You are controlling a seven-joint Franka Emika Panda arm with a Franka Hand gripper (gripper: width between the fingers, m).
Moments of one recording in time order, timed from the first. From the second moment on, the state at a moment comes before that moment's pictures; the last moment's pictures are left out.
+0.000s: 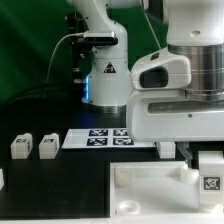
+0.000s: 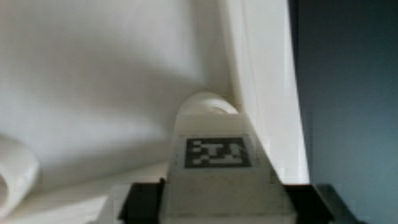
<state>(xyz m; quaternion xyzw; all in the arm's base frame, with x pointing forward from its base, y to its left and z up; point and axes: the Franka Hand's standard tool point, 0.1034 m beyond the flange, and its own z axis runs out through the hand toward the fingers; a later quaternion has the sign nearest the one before) 0.634 0.114 0.087 -0.98 0.20 0.05 0.05</state>
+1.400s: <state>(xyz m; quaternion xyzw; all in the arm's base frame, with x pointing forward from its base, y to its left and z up) 0.618 0.127 0.082 -0.86 0.49 0.06 0.08</state>
